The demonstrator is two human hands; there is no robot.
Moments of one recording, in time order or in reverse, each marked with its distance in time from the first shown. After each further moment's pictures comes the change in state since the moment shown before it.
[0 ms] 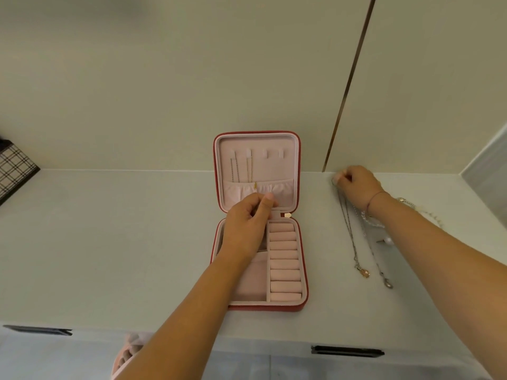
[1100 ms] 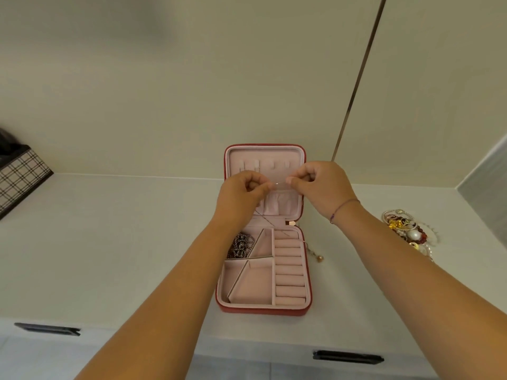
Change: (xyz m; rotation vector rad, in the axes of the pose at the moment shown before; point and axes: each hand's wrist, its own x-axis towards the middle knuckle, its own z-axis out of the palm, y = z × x) left_hand 0.047 0.024 -0.028 0.048 -0.017 0.008; right_hand -0.072 -0.115 -0.005 0.324 0.037 -0.281
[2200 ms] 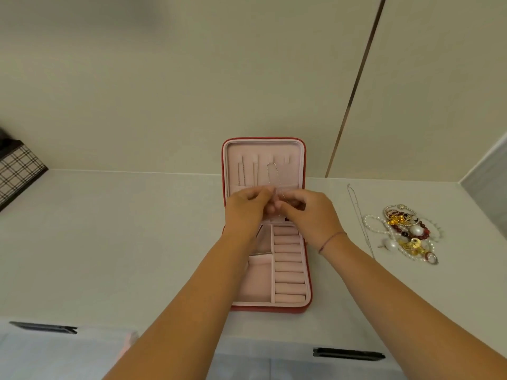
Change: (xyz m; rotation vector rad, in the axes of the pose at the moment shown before) left_hand -0.023 -0.006 0.026 -0.352 0.081 -0.359; right_hand -0.037 0.024 0.035 0.112 -0.064 0.029
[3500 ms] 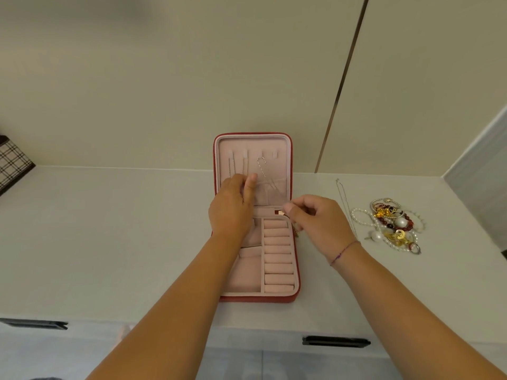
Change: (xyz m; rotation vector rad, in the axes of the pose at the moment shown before) left_hand 0.020 -0.028 -0.006 0.775 0.203 0.532; right_hand -0.034 -0.005 -0.023 0.068 0.028 0.134
